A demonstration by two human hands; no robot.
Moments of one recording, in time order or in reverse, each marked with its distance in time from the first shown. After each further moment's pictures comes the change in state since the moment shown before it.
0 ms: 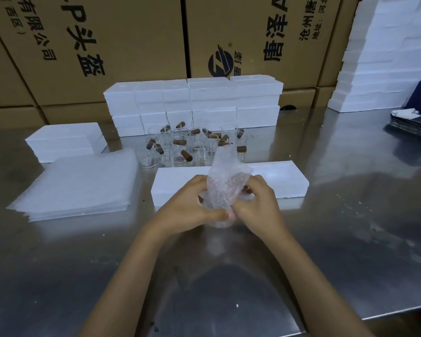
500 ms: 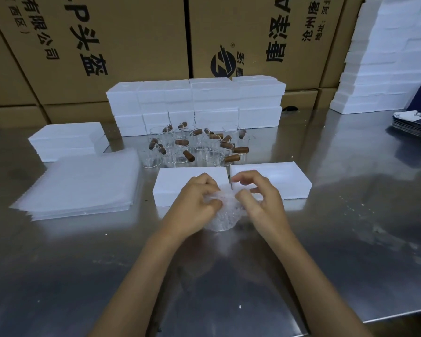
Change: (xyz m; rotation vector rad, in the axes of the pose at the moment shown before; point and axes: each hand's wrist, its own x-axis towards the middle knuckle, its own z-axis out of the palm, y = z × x) left_hand 0.004 -0.004 0.010 0.153 0.191 0.092; right_hand -0.006 -0.007 -0.004 0.067 0.014 0.041
